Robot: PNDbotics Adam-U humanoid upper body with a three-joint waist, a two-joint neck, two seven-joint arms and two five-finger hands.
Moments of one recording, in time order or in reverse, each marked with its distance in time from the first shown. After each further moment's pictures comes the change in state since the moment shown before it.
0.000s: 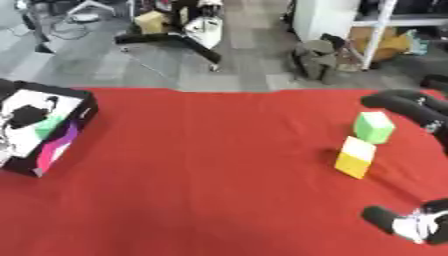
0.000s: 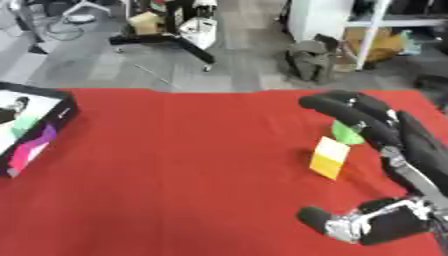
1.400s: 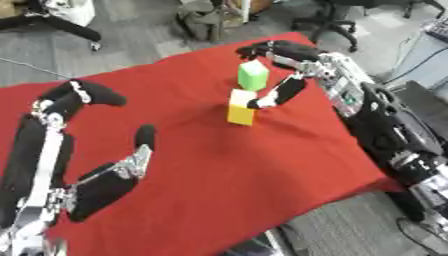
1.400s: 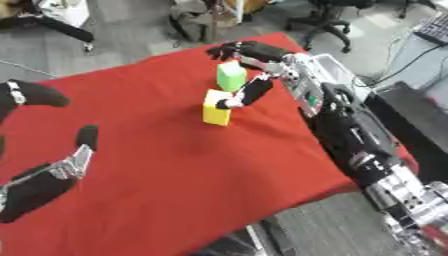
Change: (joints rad) left arm -0.113 -0.469 -0.530 -0.601 -0.199 -0.175 -0.170; right arm -0.195 -0.171 -0.152 0.700 0.234 0.187 0.246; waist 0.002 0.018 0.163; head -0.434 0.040
